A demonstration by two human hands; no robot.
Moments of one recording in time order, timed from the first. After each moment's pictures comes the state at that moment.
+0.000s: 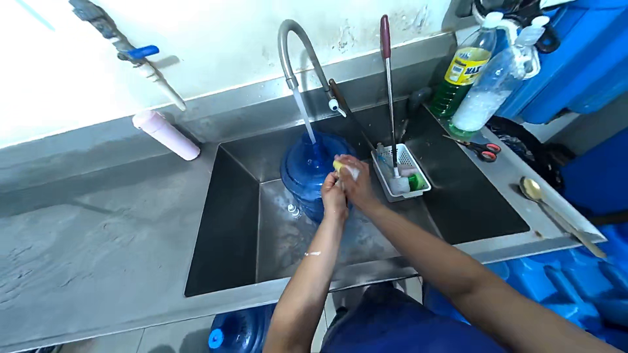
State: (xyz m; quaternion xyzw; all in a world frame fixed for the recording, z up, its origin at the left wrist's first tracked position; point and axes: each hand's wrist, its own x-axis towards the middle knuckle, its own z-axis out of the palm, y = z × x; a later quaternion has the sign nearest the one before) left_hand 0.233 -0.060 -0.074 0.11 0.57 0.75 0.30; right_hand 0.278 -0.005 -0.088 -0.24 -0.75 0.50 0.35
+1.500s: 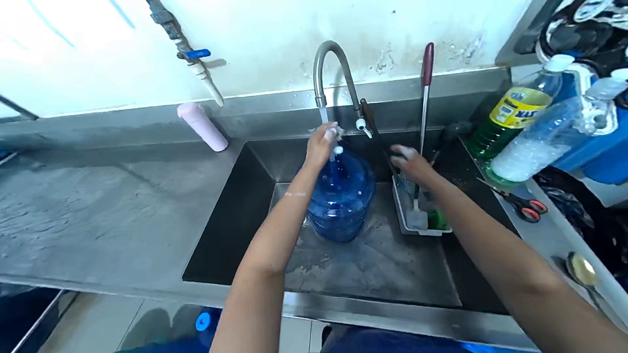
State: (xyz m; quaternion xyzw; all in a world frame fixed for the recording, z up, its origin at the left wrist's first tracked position) left_hand 0.086 -0.001 -0.009 0.41 0.72 0.54 0.12; right_hand 0.266 0.185 -0.068 -0.26 -0.83 0.48 0.13
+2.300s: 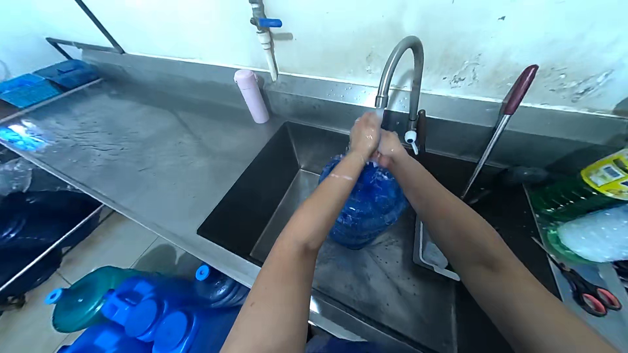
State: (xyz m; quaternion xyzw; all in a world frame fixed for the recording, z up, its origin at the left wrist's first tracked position) left_hand 0.083 0.029 0.011 0.27 0.79 0.55 0.08; right_hand 0.123 0.094 -0.007 -0.21 -0.64 0.73 0.12
